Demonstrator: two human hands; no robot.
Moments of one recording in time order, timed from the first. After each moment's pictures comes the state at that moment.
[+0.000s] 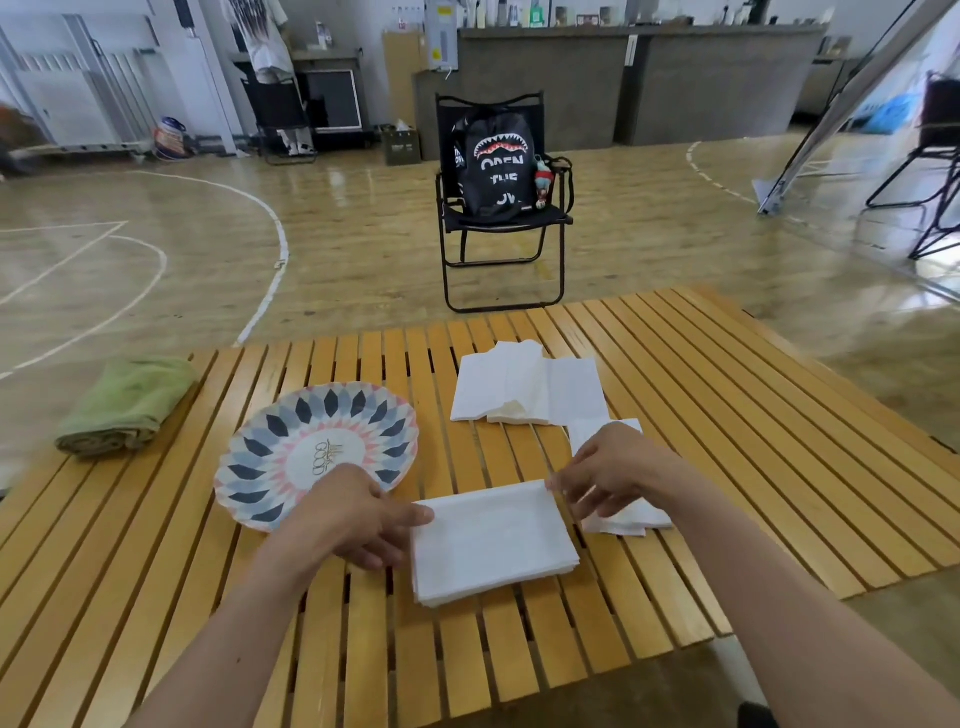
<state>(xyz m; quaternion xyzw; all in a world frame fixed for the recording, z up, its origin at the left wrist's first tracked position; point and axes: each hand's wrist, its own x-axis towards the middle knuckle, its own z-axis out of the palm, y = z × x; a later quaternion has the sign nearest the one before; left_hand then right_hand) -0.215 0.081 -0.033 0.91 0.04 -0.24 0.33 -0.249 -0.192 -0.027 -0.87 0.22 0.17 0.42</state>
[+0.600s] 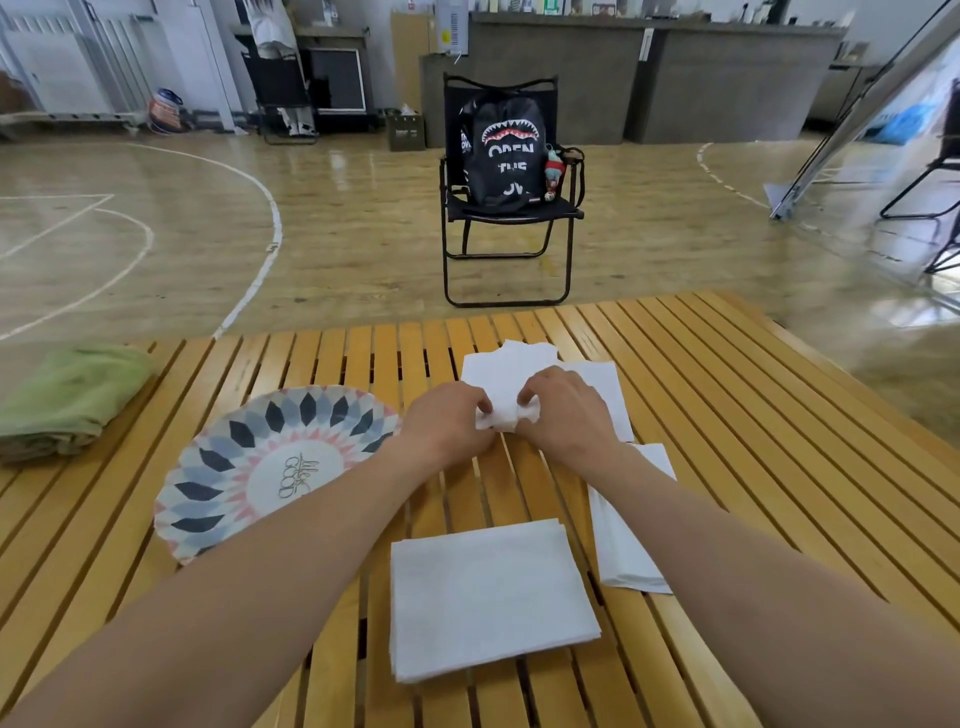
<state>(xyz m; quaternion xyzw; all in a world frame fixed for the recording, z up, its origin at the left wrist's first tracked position) -0.074 -0.027 -0.089 0.96 -0.23 0.01 0.17 -0.121 -0.184 -0.085 -0.98 0.04 -0.11 0.14</state>
